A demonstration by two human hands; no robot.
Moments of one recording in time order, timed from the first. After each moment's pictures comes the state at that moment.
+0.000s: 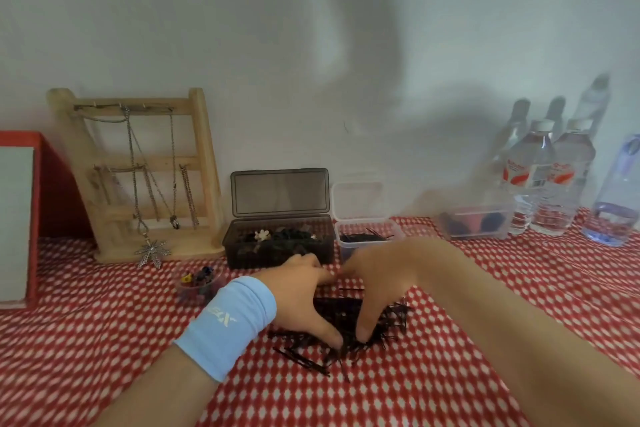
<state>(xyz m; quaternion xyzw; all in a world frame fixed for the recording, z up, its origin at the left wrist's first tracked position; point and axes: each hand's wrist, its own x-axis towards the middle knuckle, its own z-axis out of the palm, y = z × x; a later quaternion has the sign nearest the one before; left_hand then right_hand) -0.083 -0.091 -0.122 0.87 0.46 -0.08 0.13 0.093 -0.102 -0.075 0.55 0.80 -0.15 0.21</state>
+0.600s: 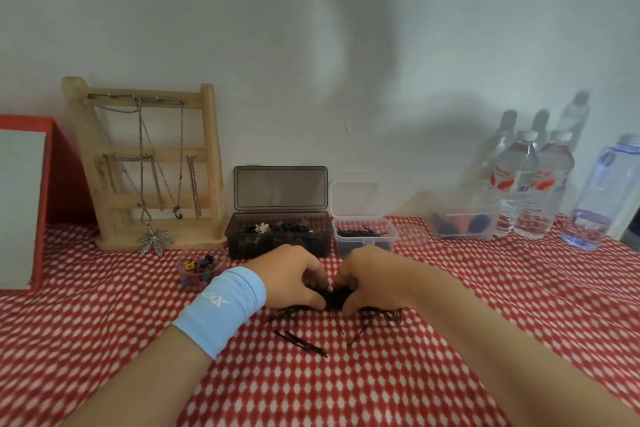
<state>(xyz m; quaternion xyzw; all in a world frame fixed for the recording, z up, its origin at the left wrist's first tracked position) -0.099 -0.095 -0.124 0.88 0.44 0.07 0.18 0.084 -0.126 -0.105 0.56 0.82 -0.10 0.07</state>
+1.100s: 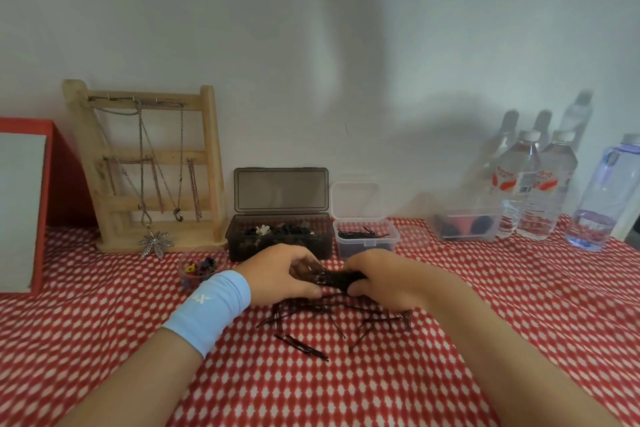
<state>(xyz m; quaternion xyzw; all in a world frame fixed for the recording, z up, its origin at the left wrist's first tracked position) -0.114 -0.084 -0.133 0.83 0.45 0.16 0.29 0.100 -0.123 -0.110 0.58 0.80 -0.15 0.00</state>
